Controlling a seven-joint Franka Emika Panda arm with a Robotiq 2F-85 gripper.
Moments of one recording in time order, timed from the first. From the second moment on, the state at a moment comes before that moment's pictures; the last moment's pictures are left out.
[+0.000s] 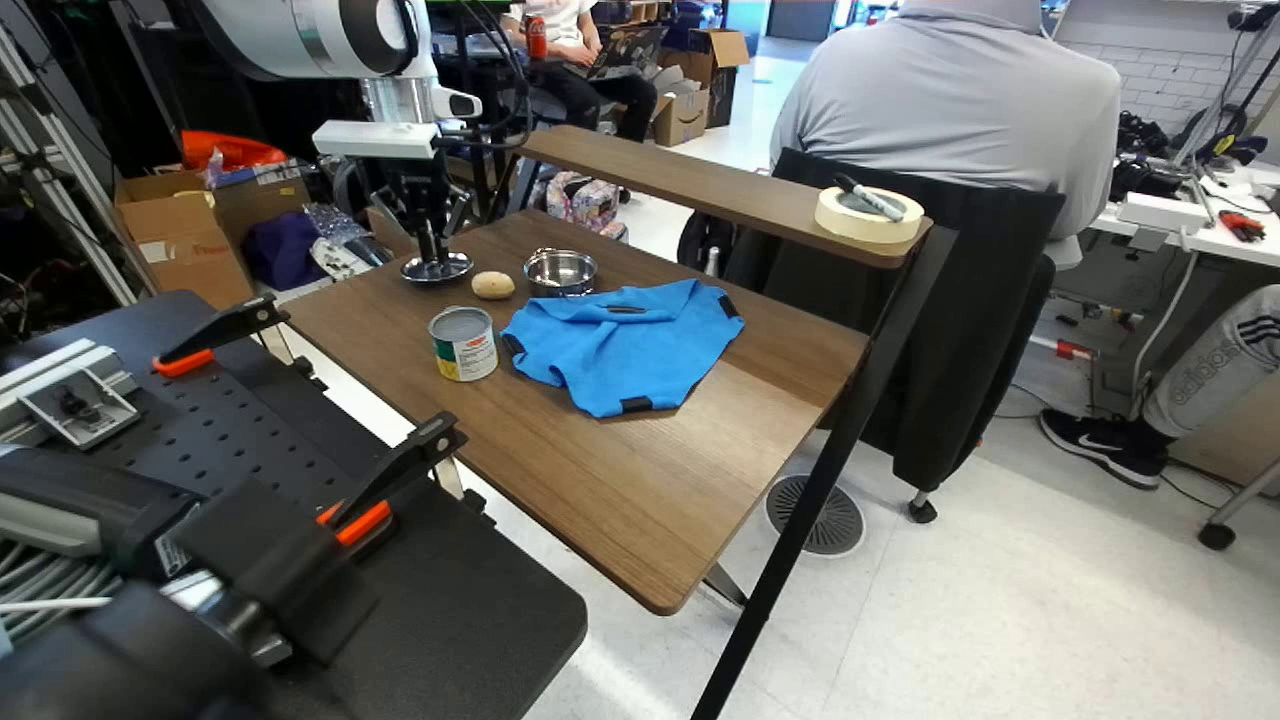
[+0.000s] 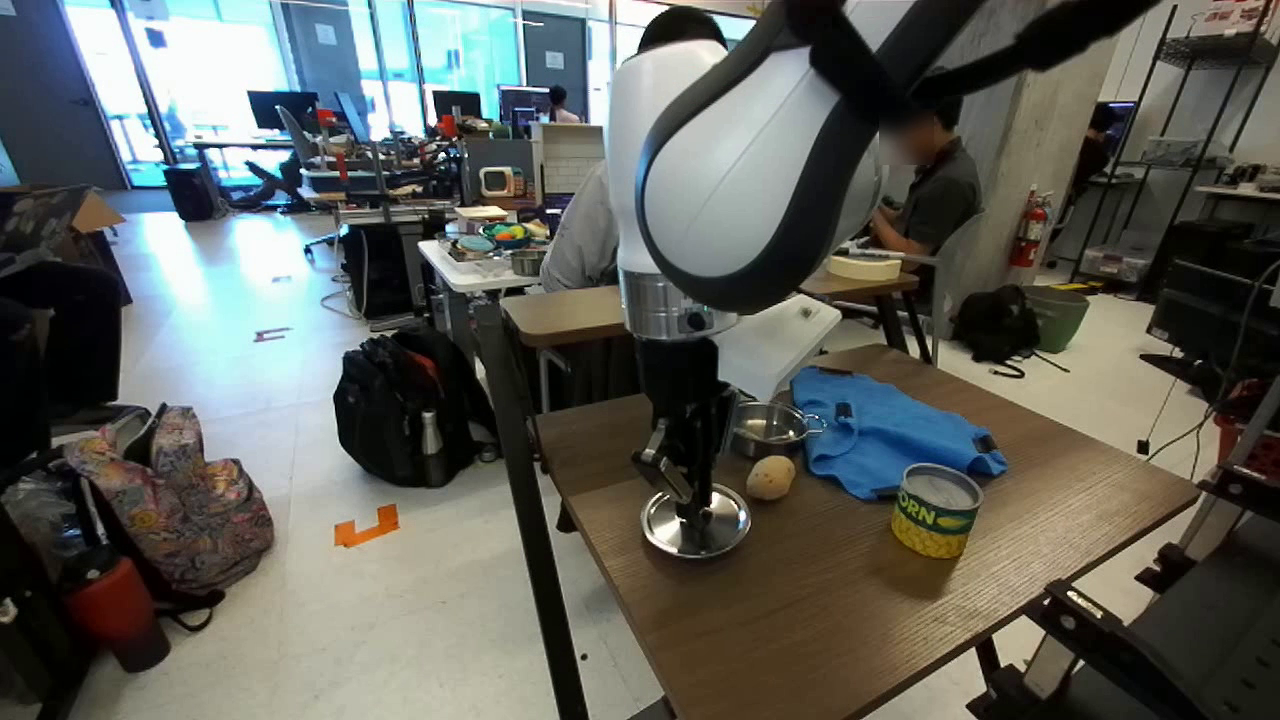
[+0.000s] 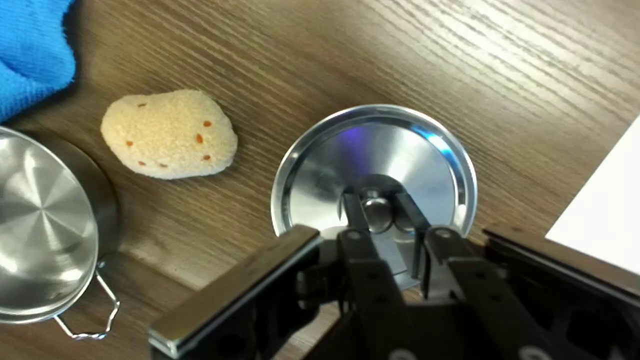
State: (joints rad) arm 0.33 0.88 0.08 -1.67 -0.22 2.45 0.03
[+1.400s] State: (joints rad) arm 0.32 0.77 0.08 -1.65 -0.21 2.29 -0.01
